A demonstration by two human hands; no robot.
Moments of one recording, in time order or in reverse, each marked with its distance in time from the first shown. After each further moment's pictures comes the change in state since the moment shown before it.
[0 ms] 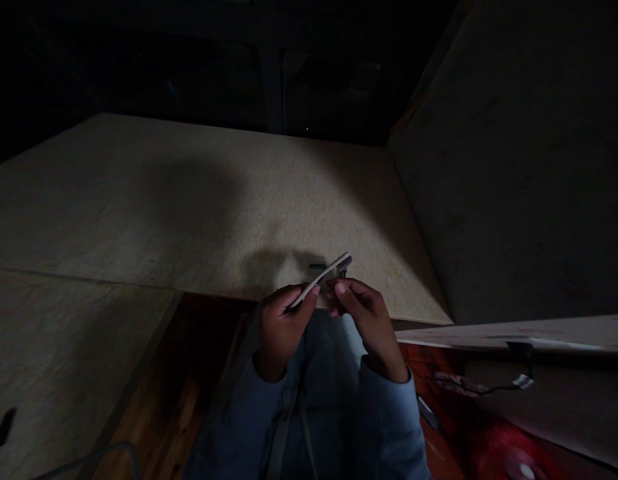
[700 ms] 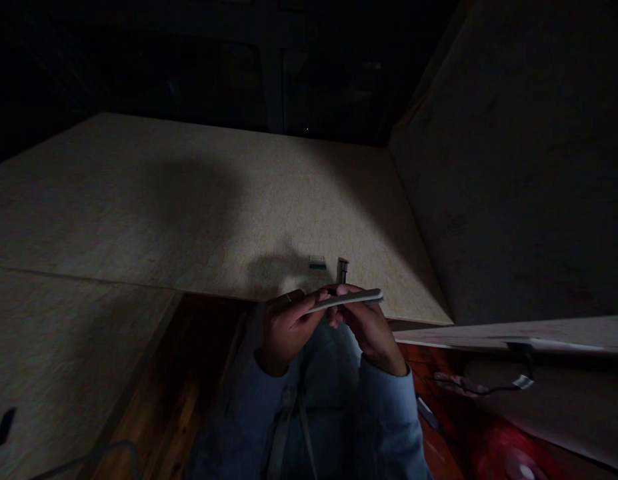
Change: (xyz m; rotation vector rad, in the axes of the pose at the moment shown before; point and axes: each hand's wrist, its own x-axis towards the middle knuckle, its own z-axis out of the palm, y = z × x) left_hand 0.003 -0.006 0.000 0.121 -0.056 0.432; right_hand -0.002 0.004 0.003 0.346 -0.118 0.155
